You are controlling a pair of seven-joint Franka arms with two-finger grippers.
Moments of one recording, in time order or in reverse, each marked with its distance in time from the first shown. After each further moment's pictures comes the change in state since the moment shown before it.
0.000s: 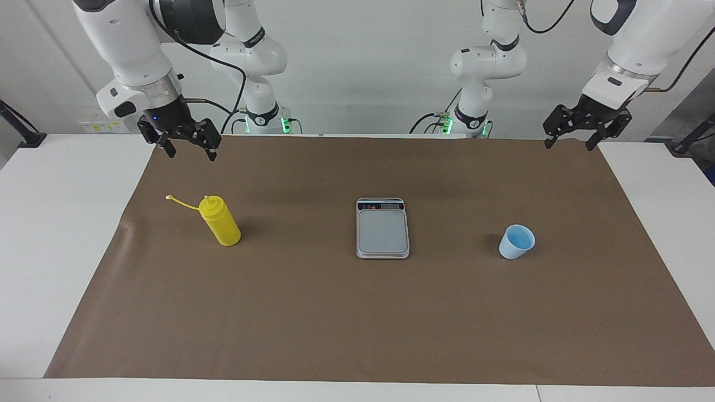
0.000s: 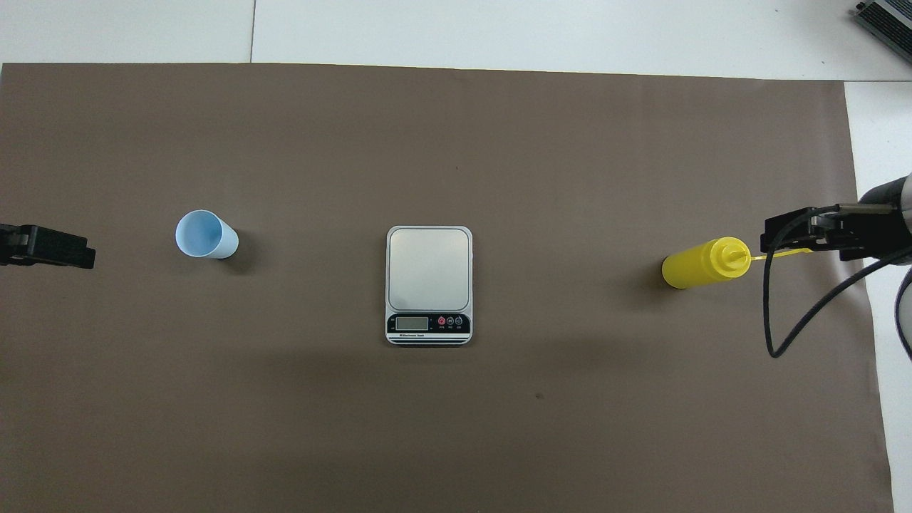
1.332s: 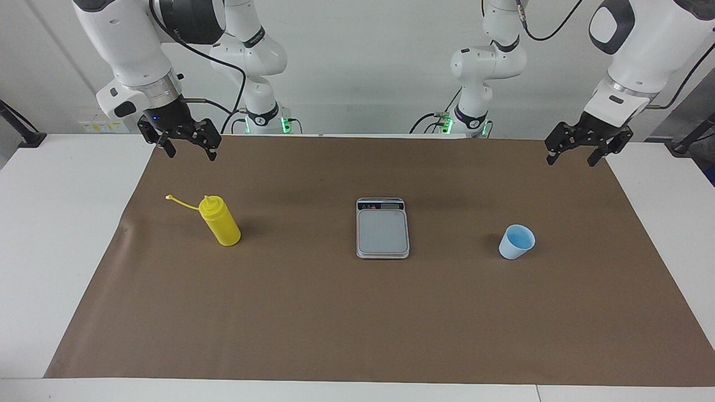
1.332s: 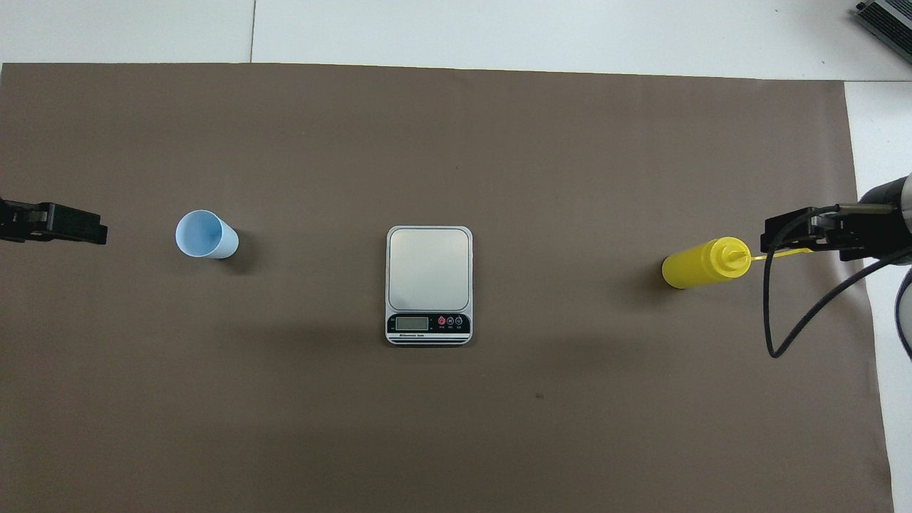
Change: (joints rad) left arm 0.013 0.066 0.004 -0.027 0.000 0.142 -0.004; right arm 0.000 0.000 0.000 0.000 0.000 0.000 0.000
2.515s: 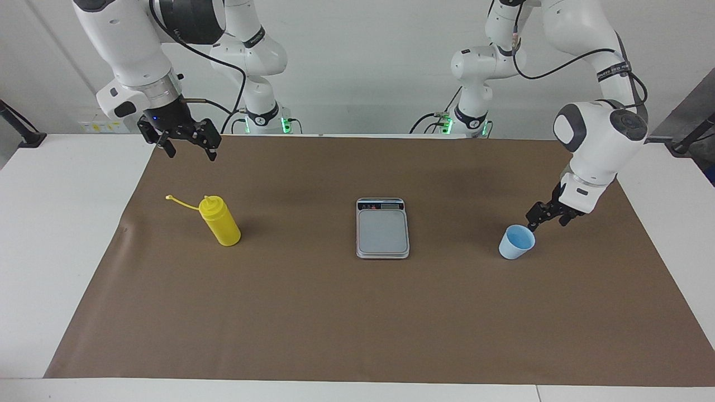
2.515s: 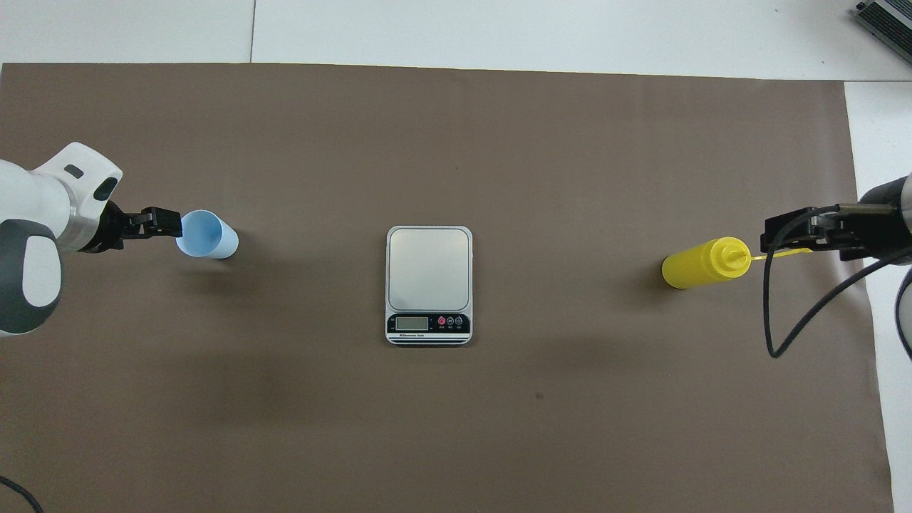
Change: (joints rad) left arm 0.040 0.140 -0.010 -0.337 -0.001 0.511 -0.189; right arm 0.000 0.000 0.000 0.000 0.000 0.000 0.000
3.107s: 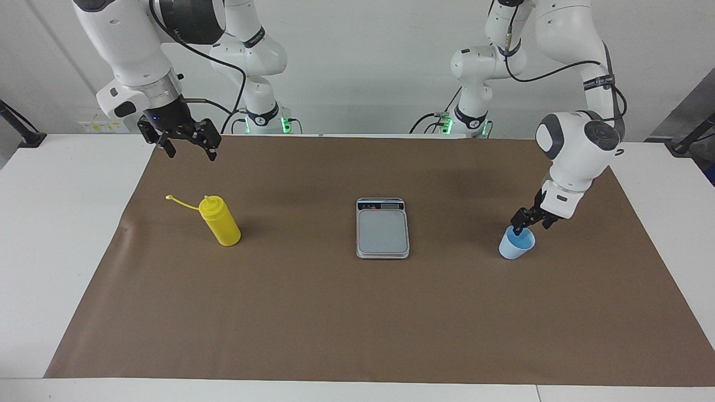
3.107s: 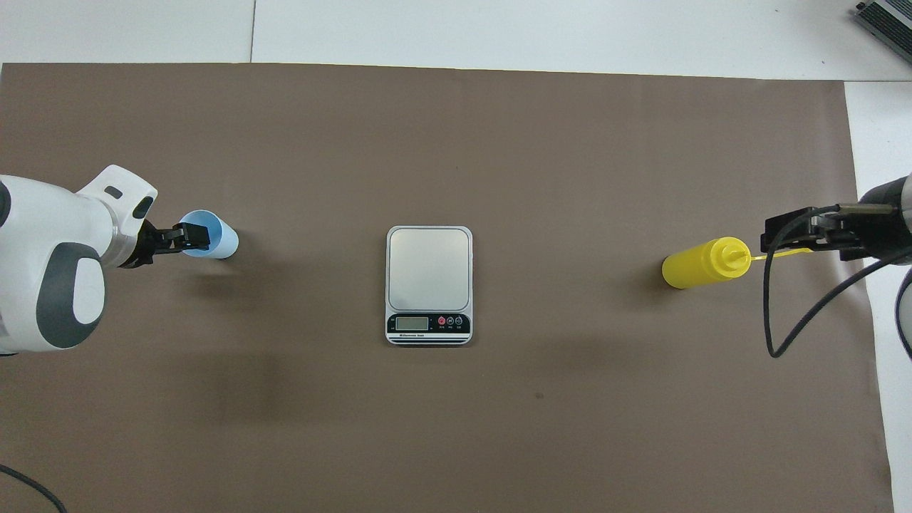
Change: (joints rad) left arm -0.028 0.008 -0.007 -0.105 0.000 0.103 -0.063; right arm 0.000 0.000 0.000 0.000 0.000 0.000 0.000
